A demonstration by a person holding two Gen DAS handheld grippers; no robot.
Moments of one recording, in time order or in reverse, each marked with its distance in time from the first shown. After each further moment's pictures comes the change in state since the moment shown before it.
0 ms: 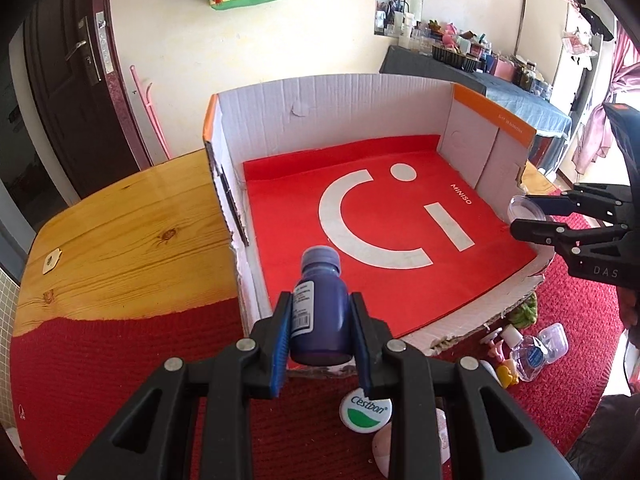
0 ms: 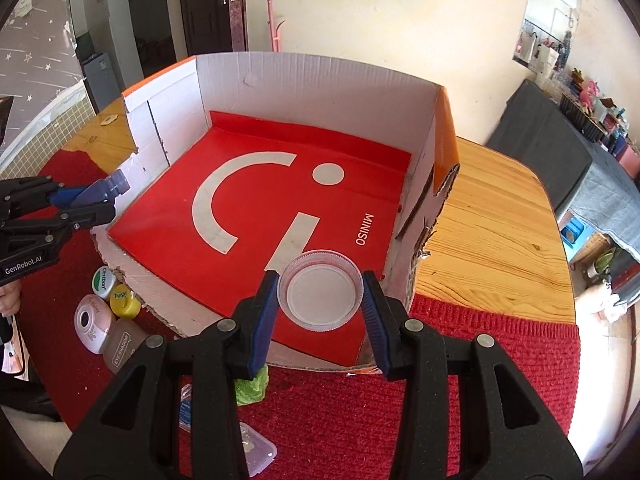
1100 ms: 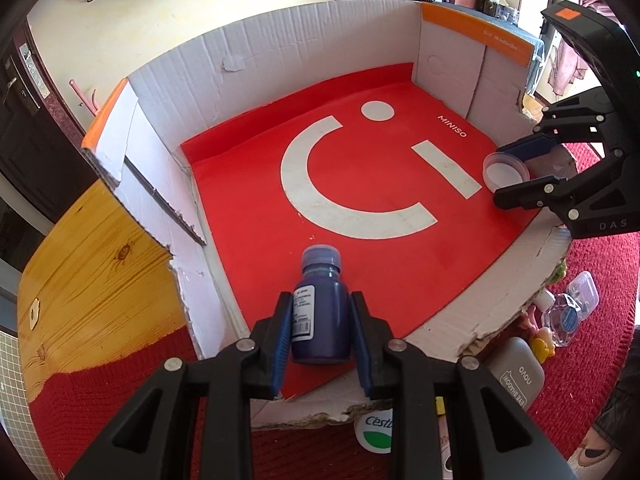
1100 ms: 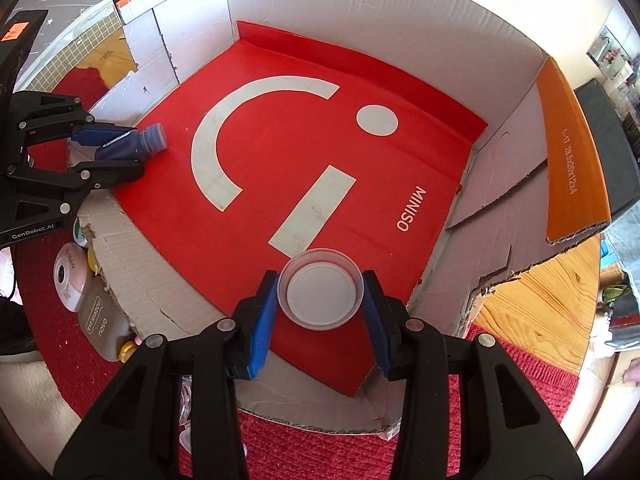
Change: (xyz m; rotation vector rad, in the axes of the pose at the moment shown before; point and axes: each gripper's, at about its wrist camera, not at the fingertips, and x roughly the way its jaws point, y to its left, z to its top) left arm 0.040 -0.013 0.010 0.202 0.181 -0.033; right arm 0.054 0.010 0.010 -0.192 0.280 0.099
